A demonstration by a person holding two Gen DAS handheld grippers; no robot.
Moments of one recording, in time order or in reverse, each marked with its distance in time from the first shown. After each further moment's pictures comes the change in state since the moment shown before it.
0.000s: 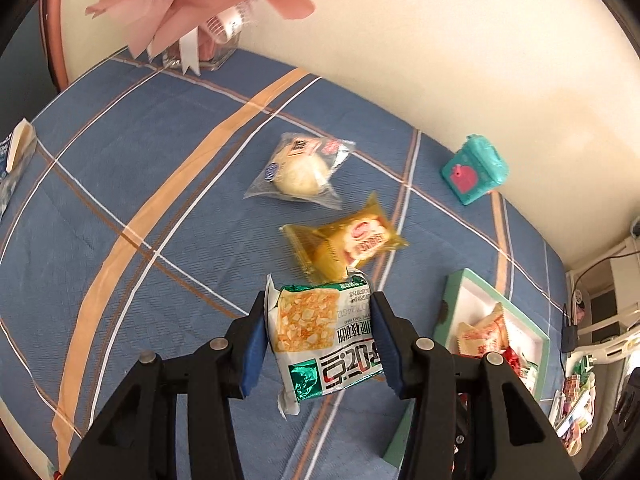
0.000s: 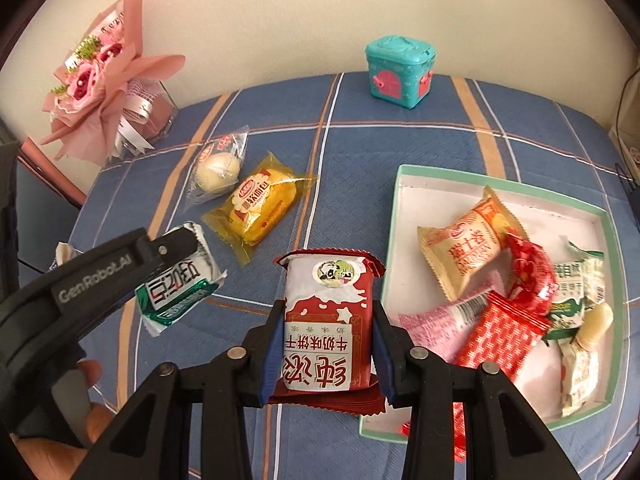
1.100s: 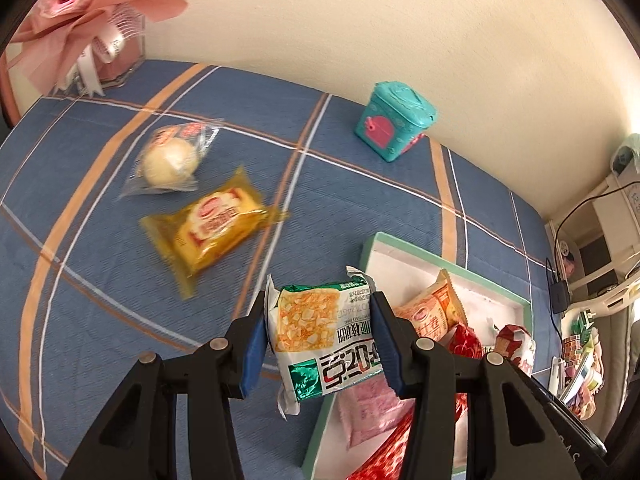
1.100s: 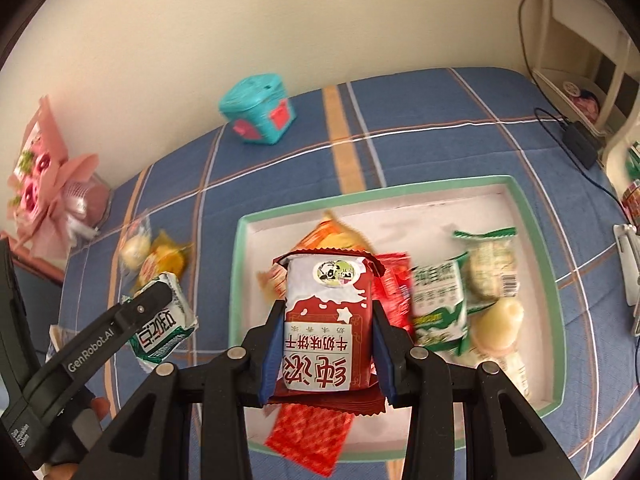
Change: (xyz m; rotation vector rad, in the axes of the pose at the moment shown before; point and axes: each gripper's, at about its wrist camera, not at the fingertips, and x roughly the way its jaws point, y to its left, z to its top) left arm 0.038 -0.102 -0.026 0.155 0.030 -0.055; right arm -0.022 -0.139 0.018 0.262 -0.049 -0.054
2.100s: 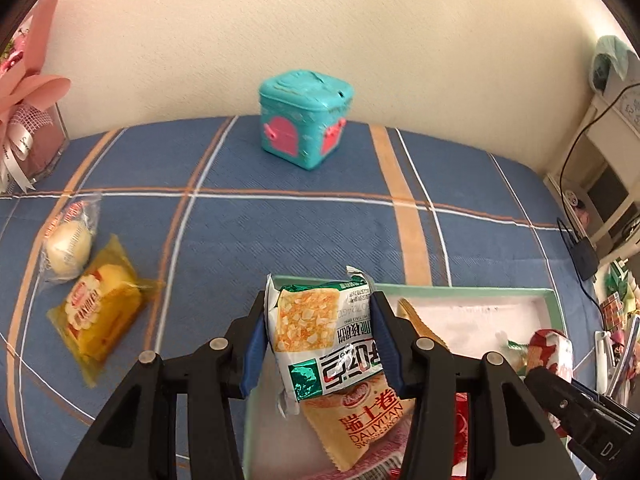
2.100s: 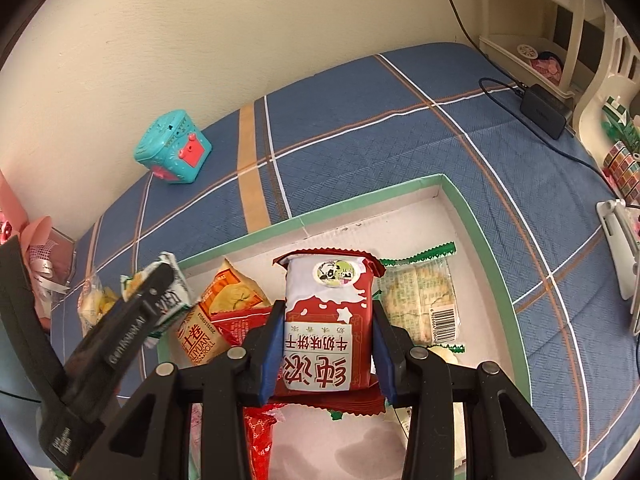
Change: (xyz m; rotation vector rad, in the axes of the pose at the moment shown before) left arm 0.071 -0.089 0.007 0.266 -0.090 0.033; right arm 0.024 -0.072 0.023 0.145 -0.009 -0.051
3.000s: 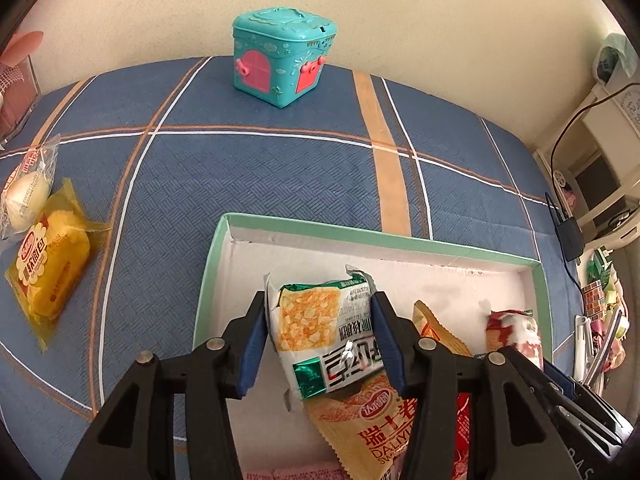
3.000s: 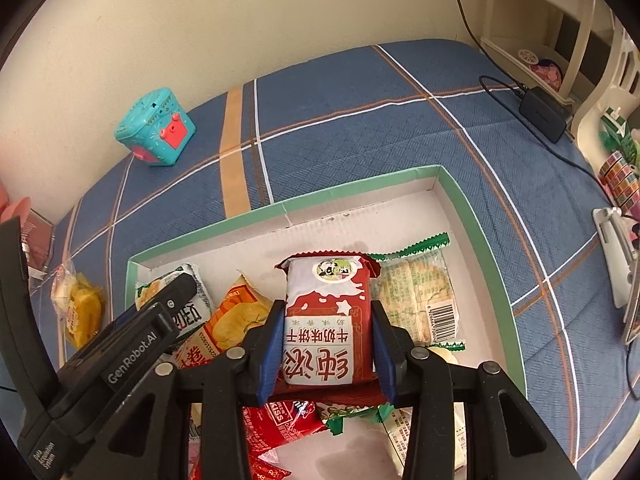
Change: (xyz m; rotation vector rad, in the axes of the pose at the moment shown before) left arm 0.021 -0.010 -0.015 -0.048 0.171 -0.093; right arm 0.015 0.001 -0.003 -0.054 0.015 -0.076
